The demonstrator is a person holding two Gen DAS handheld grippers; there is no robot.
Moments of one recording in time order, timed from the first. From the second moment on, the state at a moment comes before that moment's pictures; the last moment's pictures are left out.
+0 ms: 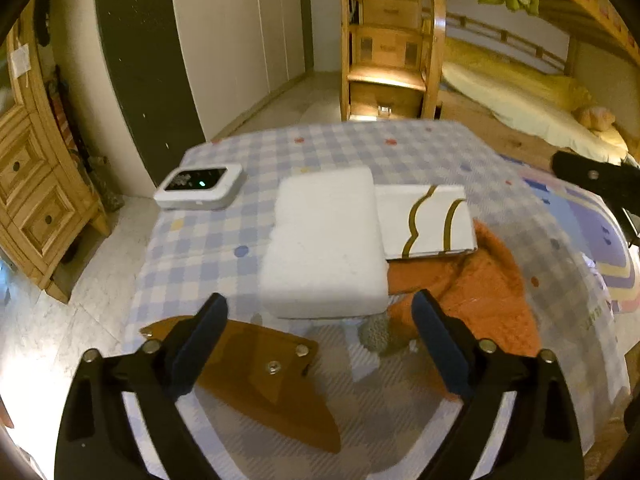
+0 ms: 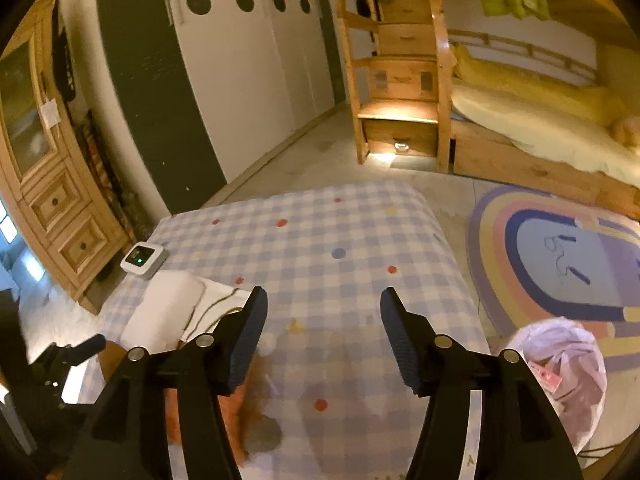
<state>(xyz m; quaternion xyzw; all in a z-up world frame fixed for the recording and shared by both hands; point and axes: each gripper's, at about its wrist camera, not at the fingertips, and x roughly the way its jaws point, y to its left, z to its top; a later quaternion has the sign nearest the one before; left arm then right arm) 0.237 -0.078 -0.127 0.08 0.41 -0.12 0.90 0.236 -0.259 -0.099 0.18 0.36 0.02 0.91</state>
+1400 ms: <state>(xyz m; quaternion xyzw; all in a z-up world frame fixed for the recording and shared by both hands) 0.231 -0.018 -0.106 0.04 0.38 -0.06 0.92 0.300 -0.182 -0.130 0.16 0.44 0.16 0.87</state>
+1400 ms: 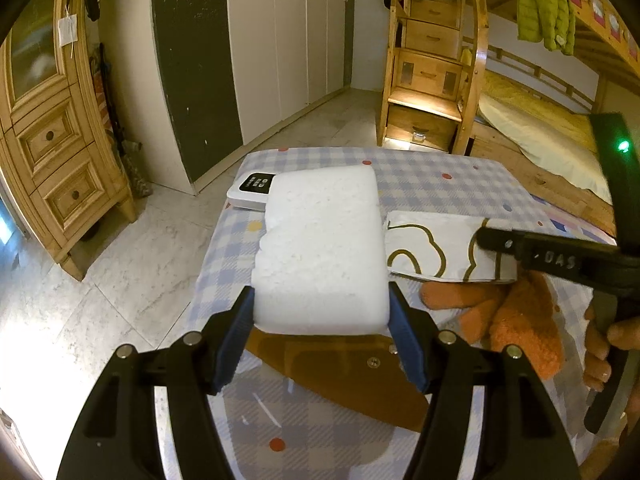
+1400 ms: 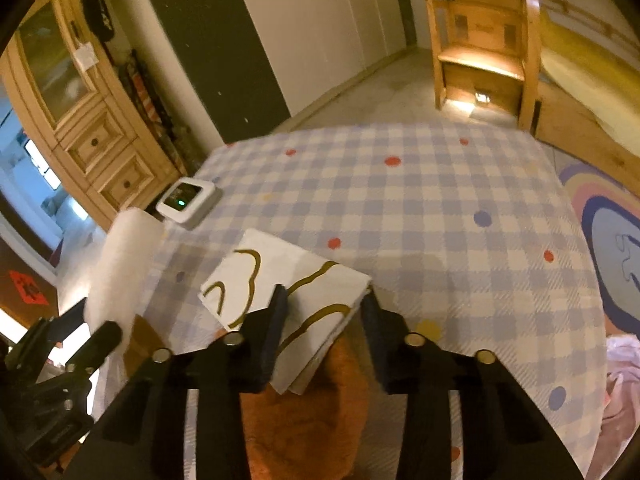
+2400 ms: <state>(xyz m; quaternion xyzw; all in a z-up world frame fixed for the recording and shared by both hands) 0.169 -0.156 -0.086 0.07 0.31 -0.23 0.92 0.149 -0.320 -0.071 0.22 0.26 -0.02 0.94</state>
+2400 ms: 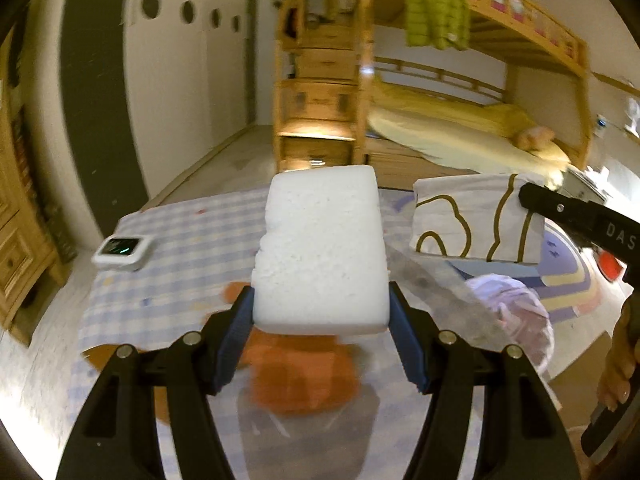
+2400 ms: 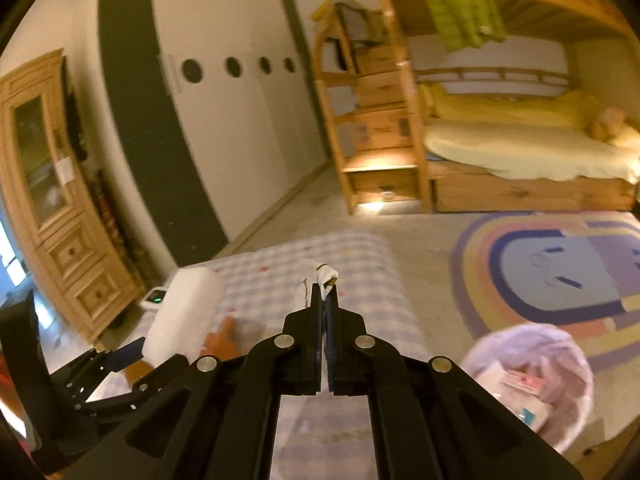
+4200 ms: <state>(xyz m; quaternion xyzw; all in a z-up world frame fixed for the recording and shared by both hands) 0.125 -0.238 -0.087 0.10 0.29 -0.31 0.90 0.069 -0.399 -0.096 0.24 0.31 -0.10 0.91</state>
